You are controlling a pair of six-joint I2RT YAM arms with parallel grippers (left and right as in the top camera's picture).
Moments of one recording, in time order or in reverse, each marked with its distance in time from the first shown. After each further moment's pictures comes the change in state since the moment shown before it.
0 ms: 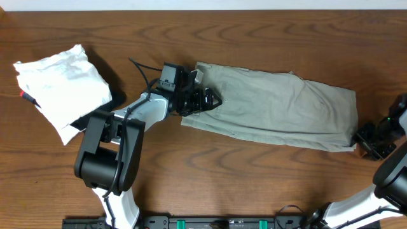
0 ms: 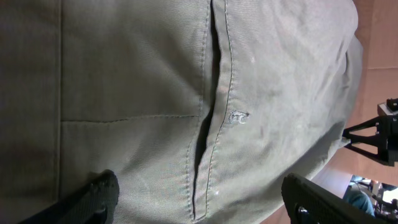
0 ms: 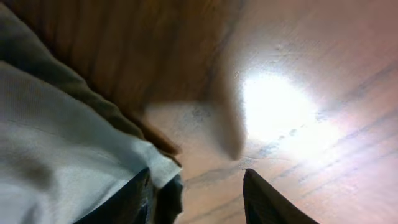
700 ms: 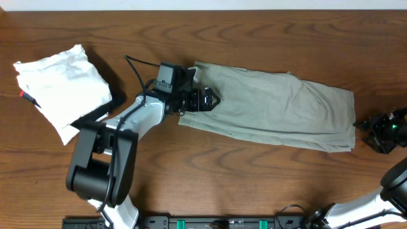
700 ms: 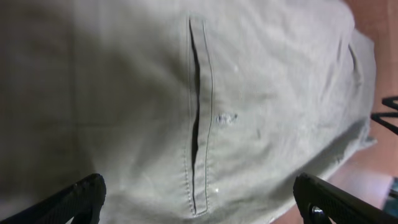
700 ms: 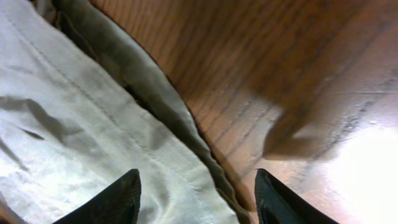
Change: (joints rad) left arm 0.001 -0.103 -0.031 -0.006 -0.095 0.110; right arm -0.137 0.000 0.001 0.166 -0.430 -0.163
